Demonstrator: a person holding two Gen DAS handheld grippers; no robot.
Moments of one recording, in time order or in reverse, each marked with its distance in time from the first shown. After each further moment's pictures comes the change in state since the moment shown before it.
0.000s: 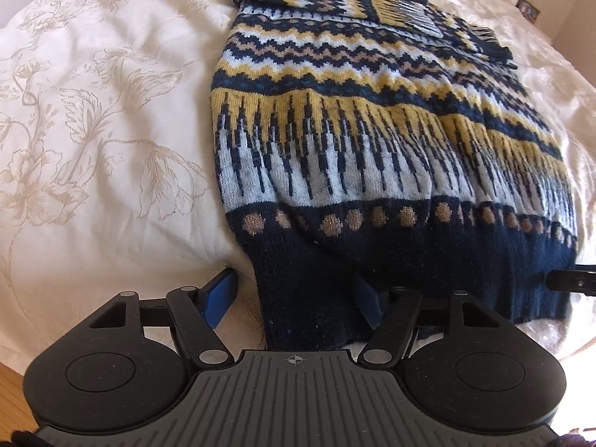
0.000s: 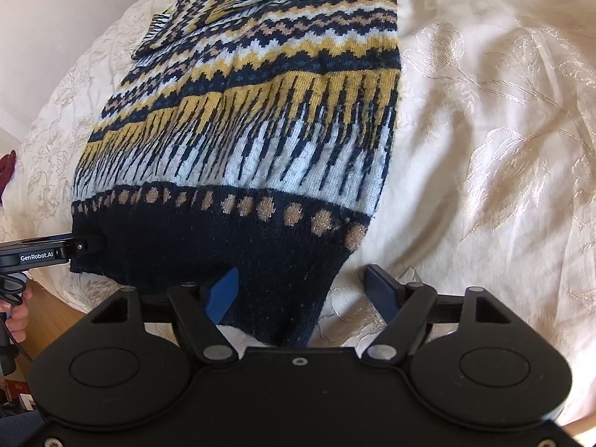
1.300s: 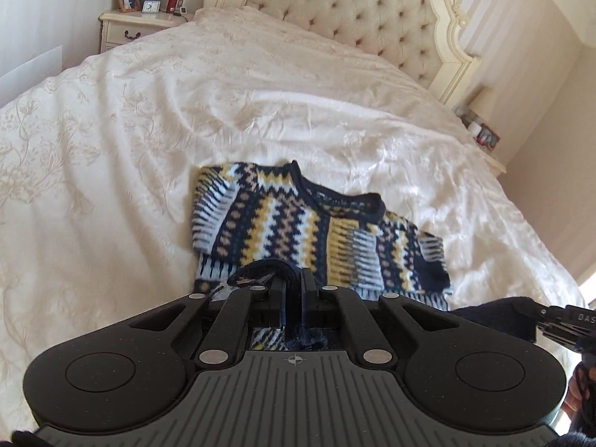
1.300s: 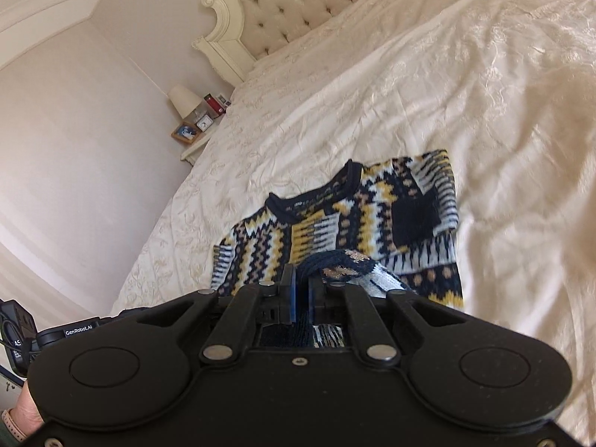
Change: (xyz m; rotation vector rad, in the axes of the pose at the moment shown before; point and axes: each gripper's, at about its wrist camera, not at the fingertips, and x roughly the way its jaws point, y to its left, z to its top) left arm -0.080 0.016 0.200 -0.131 -0.330 -0.206; right arm -0.087 0.019 0.182 0.159 -0.445 0.190
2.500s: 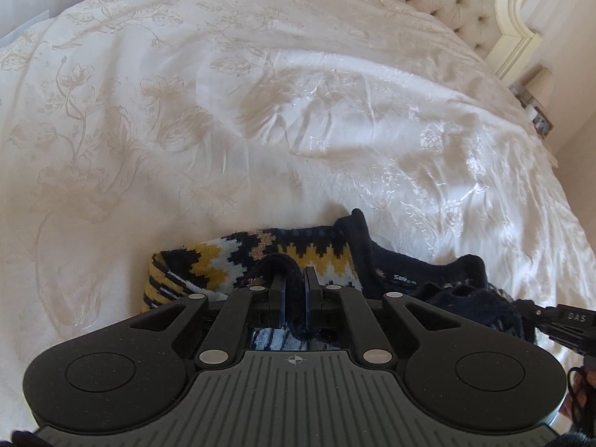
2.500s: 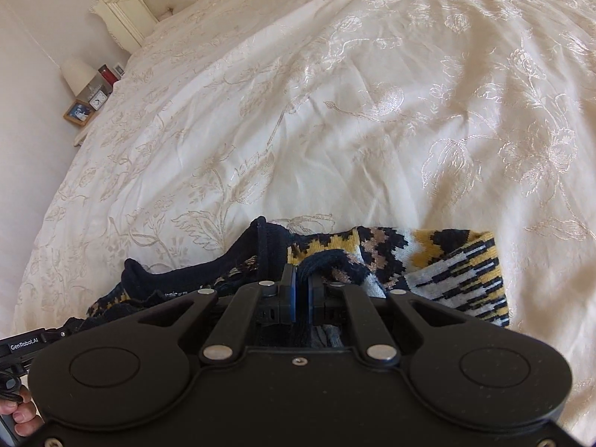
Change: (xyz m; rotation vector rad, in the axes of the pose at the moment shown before) left arm 0.223 0.033 0.102 -0.049 0.178 0.078; right arm 0.232 -0.050 0.100 0.043 0.150 -0.300
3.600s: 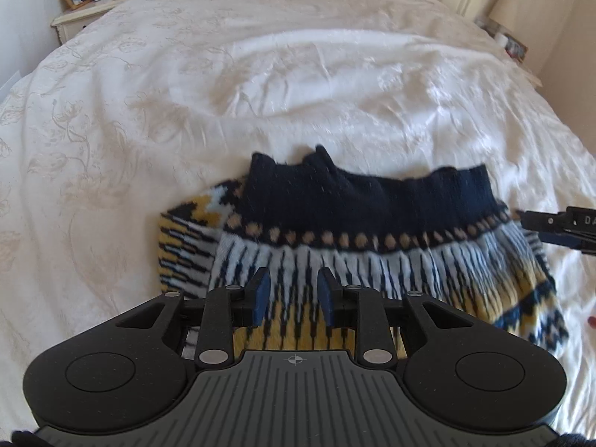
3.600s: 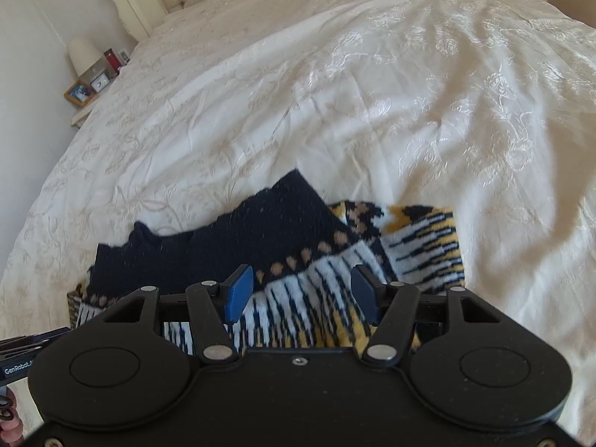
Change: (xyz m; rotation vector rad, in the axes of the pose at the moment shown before) left arm -0.040 -0.040 -0.058 0.283 0.051 0.060; right arm -0.049 0.016 -0.037 -0.104 -0.014 -0.060
